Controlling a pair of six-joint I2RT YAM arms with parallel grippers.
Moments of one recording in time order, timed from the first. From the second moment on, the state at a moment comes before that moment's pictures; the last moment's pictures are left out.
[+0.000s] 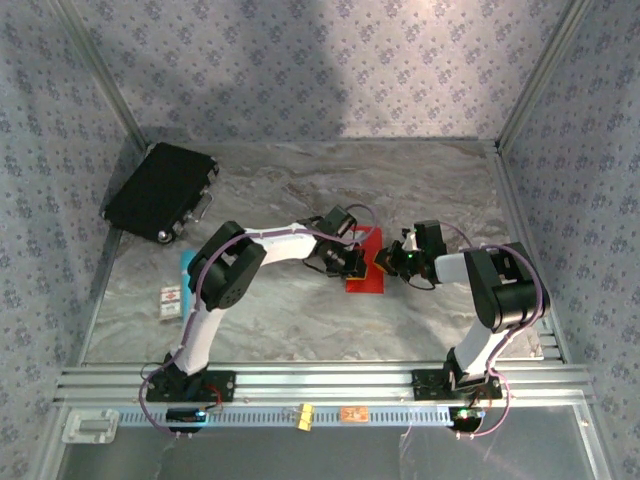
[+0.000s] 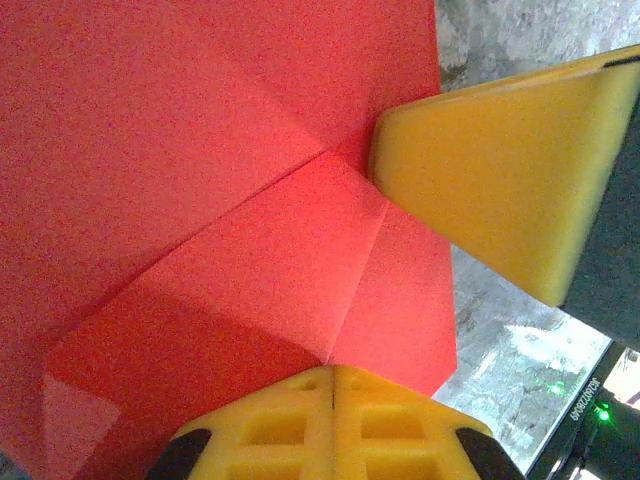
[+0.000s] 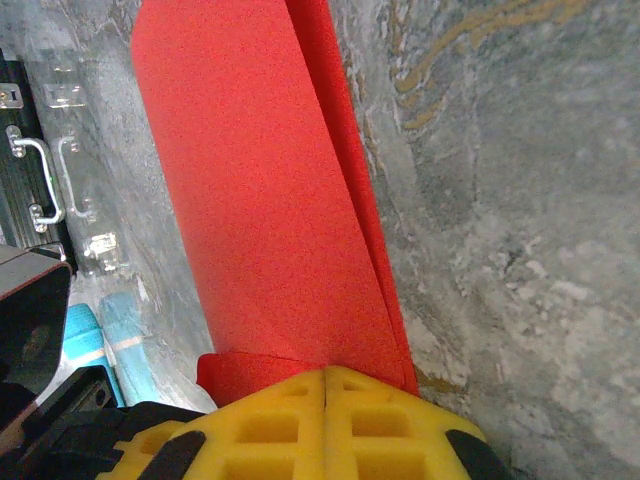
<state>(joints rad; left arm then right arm) -0.83 2.15 1.43 -0.37 0.56 -0.65 0.19 1.69 0.58 0.23 -0.62 0.84</state>
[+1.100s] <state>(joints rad) -0.83 2.07 1.34 -0.25 0.54 -0.65 0.19 1.60 0.59 0.14 -0.61 0.80</state>
